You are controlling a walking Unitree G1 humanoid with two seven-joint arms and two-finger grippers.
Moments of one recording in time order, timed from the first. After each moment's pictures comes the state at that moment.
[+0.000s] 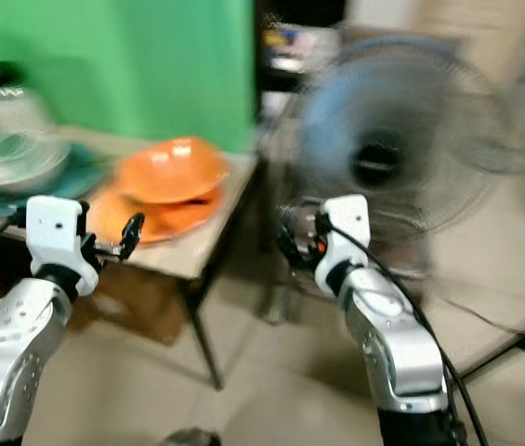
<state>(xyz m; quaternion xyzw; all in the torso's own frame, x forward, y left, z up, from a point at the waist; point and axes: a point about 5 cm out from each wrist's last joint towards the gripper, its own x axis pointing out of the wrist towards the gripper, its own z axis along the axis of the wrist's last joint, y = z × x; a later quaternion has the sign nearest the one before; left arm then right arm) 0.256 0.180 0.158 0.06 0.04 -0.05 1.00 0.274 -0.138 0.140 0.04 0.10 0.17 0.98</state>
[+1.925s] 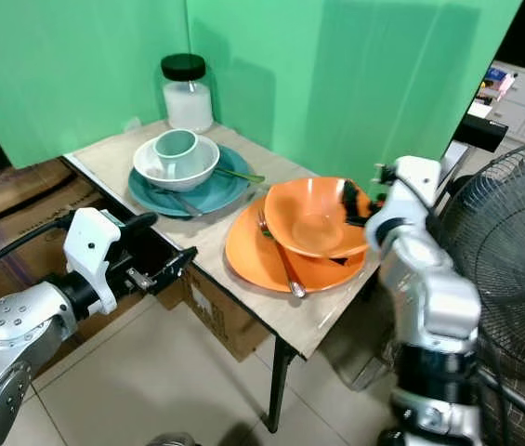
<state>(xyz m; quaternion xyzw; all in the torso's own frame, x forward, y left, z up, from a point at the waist) 0.240 0.149 0.162 0.08 0.05 -0.32 0.94 0.316 -0.207 0.167 0.08 0.14 -0.05 0.98</state>
